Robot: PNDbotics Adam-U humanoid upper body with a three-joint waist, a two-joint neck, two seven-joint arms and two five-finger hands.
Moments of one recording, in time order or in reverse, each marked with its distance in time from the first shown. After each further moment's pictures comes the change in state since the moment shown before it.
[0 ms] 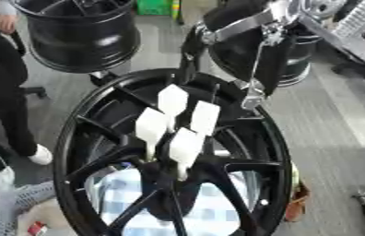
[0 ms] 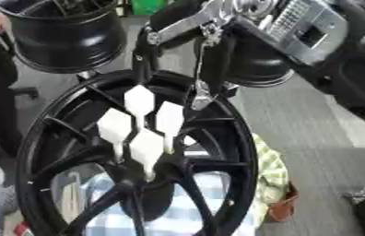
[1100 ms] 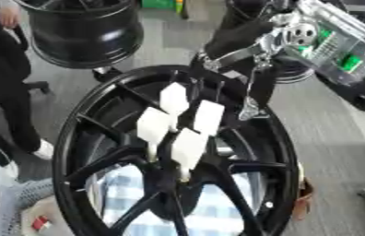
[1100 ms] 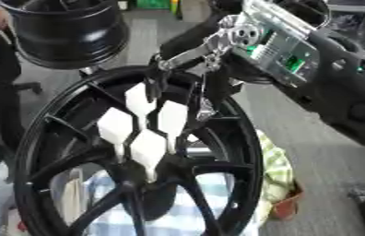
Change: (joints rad) left arm -0.009 -0.018 -0.001 0.000 0.003 0.002 -0.007; right arm 0.059 0.042 0.024 0.104 0.076 -0.143 -0.049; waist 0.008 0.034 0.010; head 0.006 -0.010
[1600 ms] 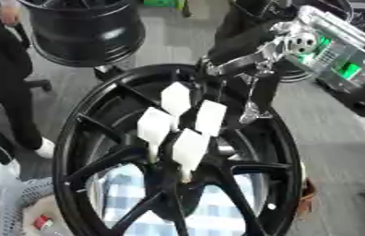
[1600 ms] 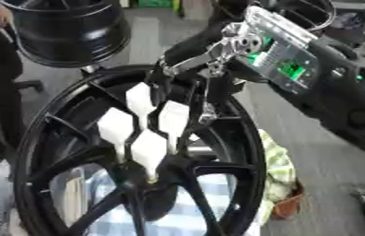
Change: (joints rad) left arm -0.003 -0.009 -0.001 0.000 0.000 0.002 -0.005; right arm 0.025 0.002 0.000 0.022 0.019 -0.030 -0.015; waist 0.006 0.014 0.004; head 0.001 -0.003
